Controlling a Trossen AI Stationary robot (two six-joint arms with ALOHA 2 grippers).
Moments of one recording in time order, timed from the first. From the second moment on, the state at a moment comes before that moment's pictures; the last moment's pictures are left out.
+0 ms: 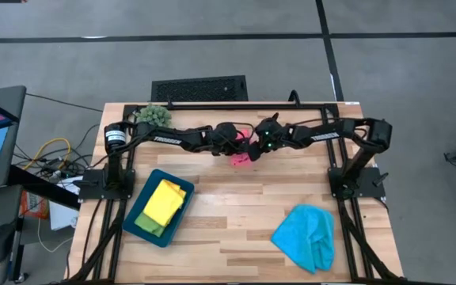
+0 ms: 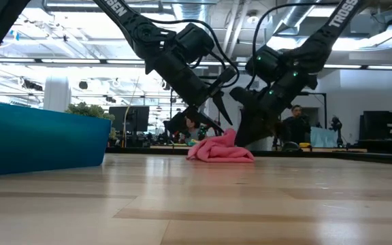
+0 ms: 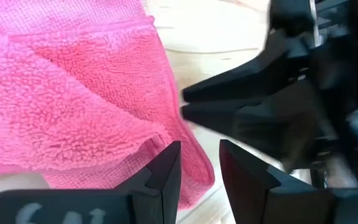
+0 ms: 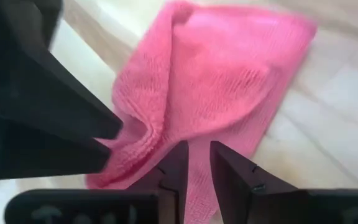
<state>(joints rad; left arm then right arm) 0.25 1.95 1.24 0.02 -0.01 -1.17 -0.39 1.67 0.76 0.07 -0.13 0.52</state>
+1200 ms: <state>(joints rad) 0.33 1.72 1.17 -0.41 0.00 -0.95 -0.24 1.66 0.81 0.03 -0.13 0.54</state>
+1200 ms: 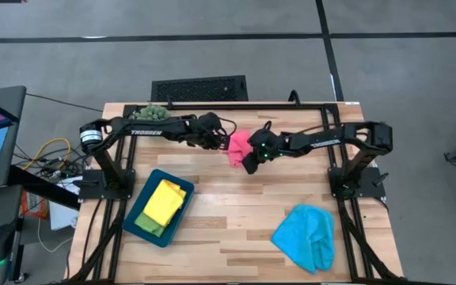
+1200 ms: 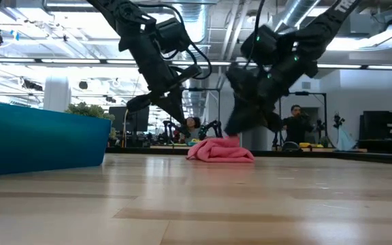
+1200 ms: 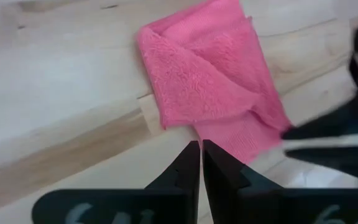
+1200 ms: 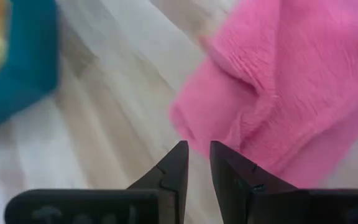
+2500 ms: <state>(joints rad) 0.25 1.90 0.88 0.27 -0.08 -1.56 -0.27 1.70 0.81 -0.08 -0.08 0.53</state>
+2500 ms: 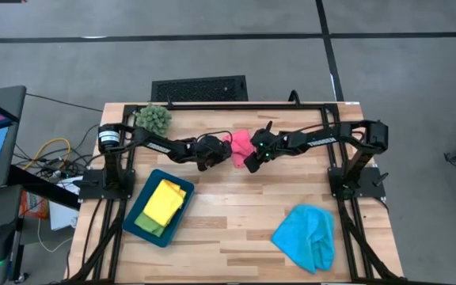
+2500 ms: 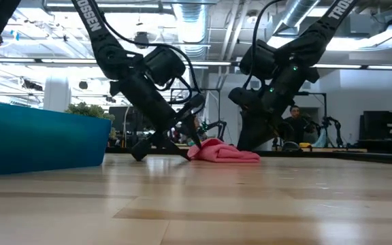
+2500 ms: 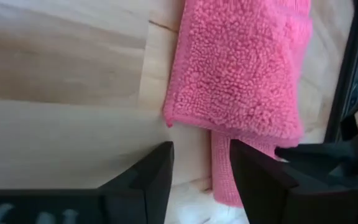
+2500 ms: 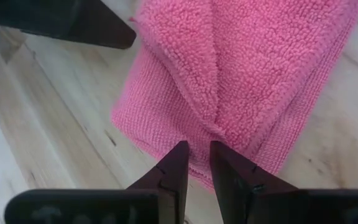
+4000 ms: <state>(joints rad) 0.39 1.95 1.31 0.28 0.05 -1.00 -0.28 1.61 0.81 -0.11 -0.09 0.53</state>
